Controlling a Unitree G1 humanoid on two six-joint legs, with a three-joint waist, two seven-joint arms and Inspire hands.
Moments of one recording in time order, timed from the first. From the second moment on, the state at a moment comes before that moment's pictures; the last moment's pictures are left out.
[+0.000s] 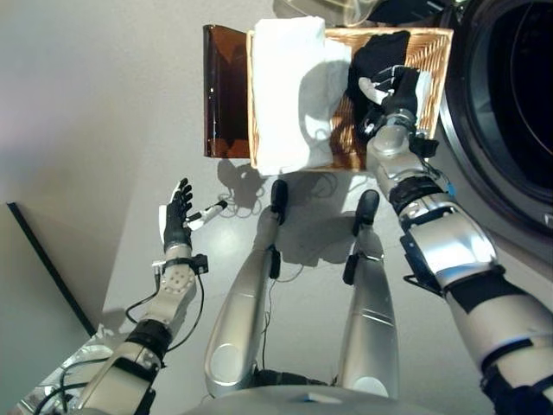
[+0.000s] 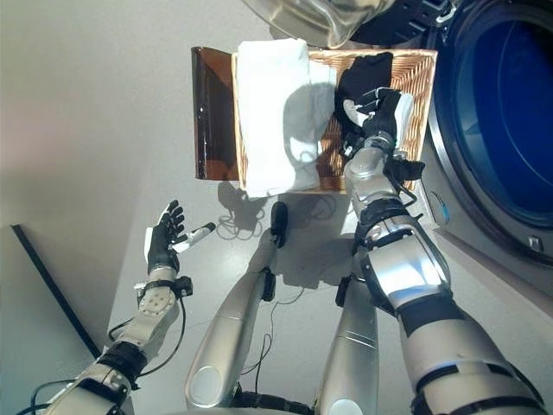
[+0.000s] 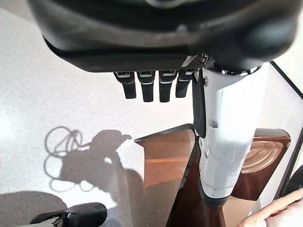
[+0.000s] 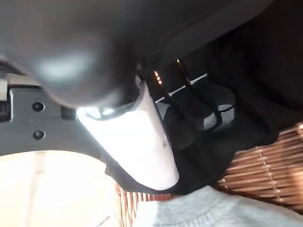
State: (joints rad) left arm -0.26 0.32 -0.32 0.64 -0.37 -0.34 0.46; right arm -1.22 -0.35 0.34 1.26 0.32 -0.11 -0.57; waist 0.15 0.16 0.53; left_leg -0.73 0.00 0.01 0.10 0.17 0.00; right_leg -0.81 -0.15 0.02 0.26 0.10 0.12
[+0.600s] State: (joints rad) left arm -0.26 0.32 -0.32 0.65 -0.37 -0.33 0.49; right arm -1.13 -0.31 0.34 1.24 0.06 -0.06 -0.71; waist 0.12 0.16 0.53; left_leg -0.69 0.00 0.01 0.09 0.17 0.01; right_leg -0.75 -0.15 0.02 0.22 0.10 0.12
